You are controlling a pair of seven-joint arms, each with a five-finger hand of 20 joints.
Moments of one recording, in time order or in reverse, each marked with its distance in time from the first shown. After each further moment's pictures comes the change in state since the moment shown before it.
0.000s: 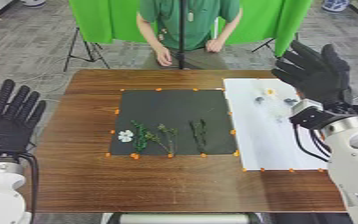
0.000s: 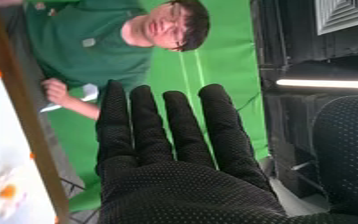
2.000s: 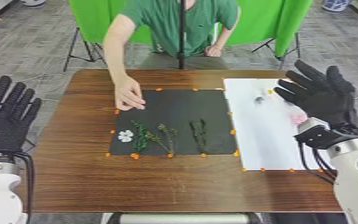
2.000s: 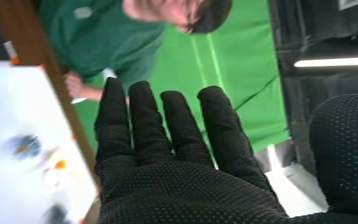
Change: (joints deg) left arm 0.9 0.3 -1.0 -0.6 2.3 -0.7 0.3; right arm -10.2 -5.3 5.8 -4.4 1.4 -1.7 1.9
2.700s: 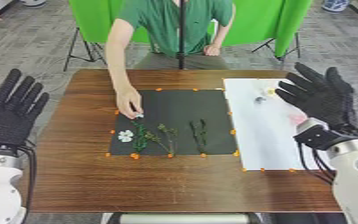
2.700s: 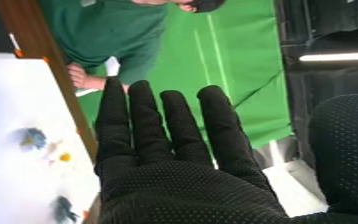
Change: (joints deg) left arm -1.4 4.5 0.8 1.0 -1.1 -1.2 -1.3; right arm -0.2 1.0 0.0 -0.2 0.2 1.5 -0.1
